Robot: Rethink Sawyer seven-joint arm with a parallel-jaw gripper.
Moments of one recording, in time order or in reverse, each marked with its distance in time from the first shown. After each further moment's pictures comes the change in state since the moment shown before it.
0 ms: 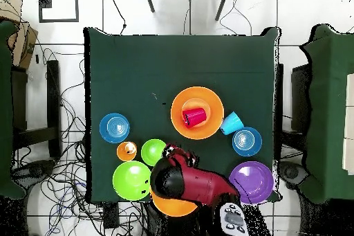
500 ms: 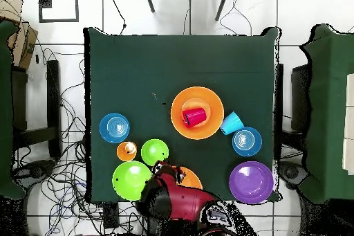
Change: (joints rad) arm 0.042 0.104 0.008 0.146 -0.043 -0.263 0.037
